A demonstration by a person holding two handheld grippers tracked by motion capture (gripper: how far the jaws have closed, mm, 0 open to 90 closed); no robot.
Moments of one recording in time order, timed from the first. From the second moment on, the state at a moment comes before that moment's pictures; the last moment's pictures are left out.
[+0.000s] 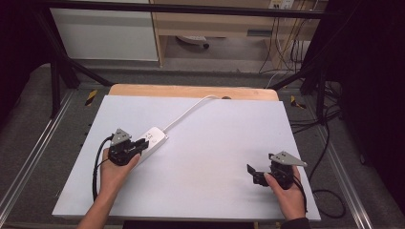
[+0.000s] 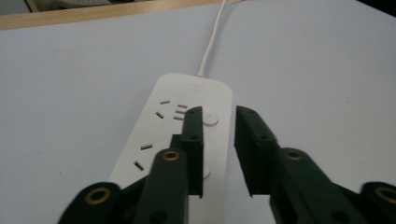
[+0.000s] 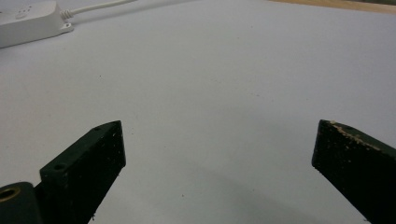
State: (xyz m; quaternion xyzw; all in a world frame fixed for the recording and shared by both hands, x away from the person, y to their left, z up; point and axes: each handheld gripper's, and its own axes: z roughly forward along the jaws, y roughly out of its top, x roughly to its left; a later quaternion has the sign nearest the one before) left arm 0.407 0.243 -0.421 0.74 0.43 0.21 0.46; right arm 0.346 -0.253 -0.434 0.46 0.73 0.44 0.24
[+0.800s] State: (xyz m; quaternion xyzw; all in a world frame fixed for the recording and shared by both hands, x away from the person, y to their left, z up) left arm 0.387 0.239 -0.402 0.74 0.41 0.20 0.50; right arm 0.346 -0.254 -0.433 0.46 0.73 0.44 0.25
